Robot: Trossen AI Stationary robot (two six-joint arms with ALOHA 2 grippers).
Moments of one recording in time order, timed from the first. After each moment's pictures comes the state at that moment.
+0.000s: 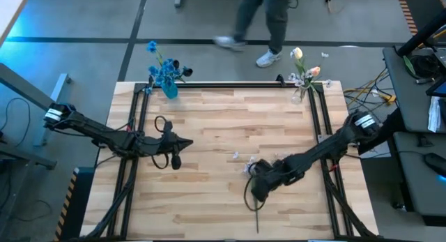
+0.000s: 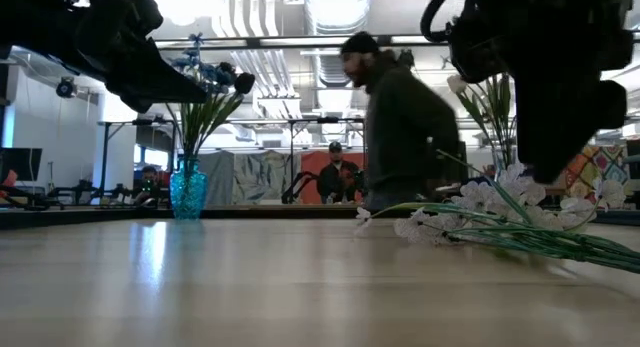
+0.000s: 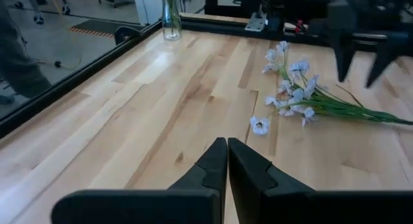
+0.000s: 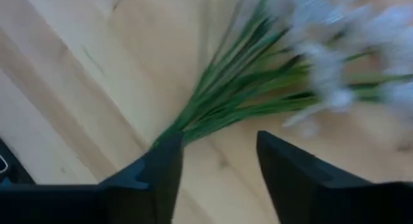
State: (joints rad) left arm -0.29 0.89 0.32 0.19 -0.56 -0.24; right arm 0.46 1.67 1.05 -0.60 0.06 1.22
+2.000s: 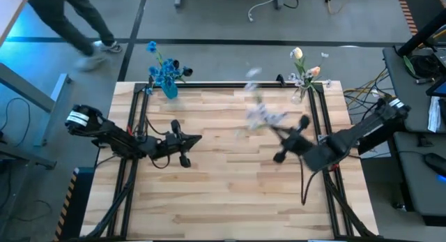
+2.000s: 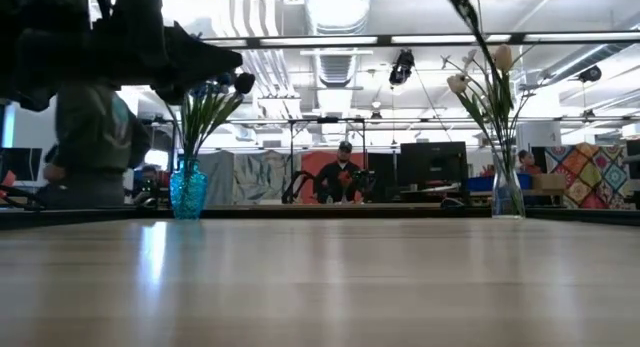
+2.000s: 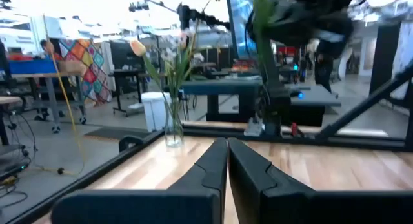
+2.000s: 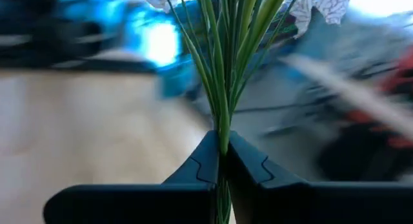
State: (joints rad) left arm -0.24 1.41 0.19 1.41 -0.54 0.10; right arm 0.52 1.10 0.86 -0.28 1.16 0.12
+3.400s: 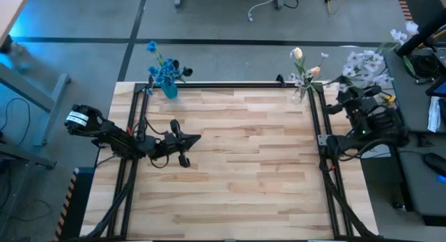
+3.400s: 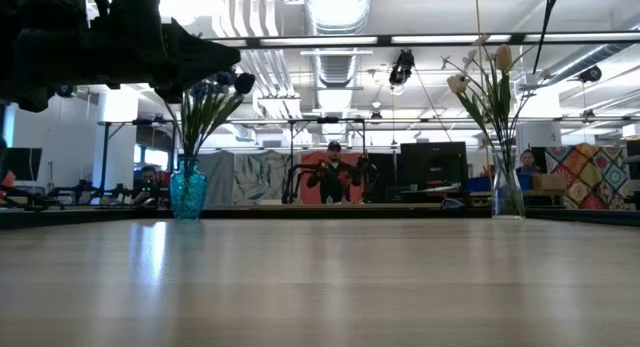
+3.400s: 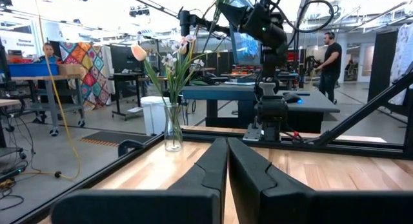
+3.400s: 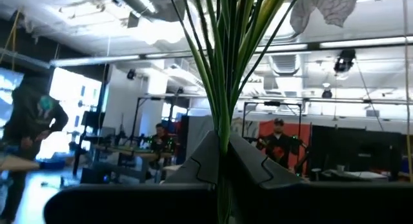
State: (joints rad) left arm -0.24 1.41 0.18 1.44 -0.54 0.10; right arm 0.11 0.12 0.37 0.74 0.95 -1.05
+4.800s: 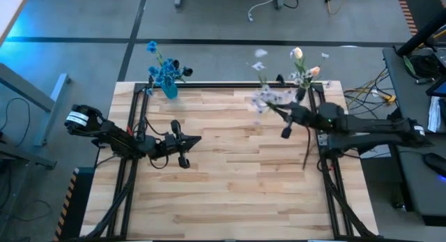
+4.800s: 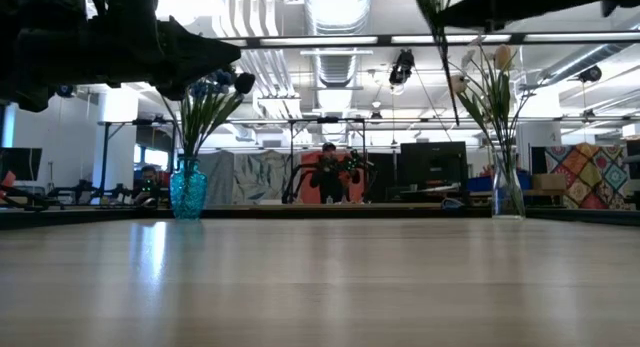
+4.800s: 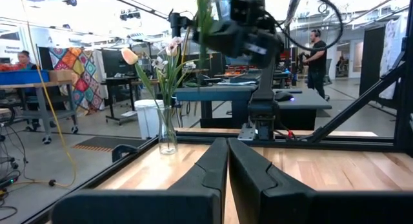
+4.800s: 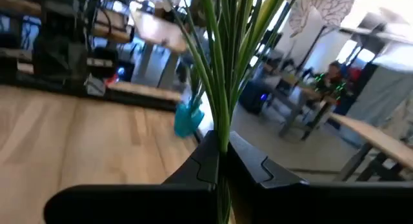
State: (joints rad) left arm -0.24 1.41 0.18 1.44 -0.50 0.13; right arm -0.12 0.74 0.55 0.18 0.26 -0.39
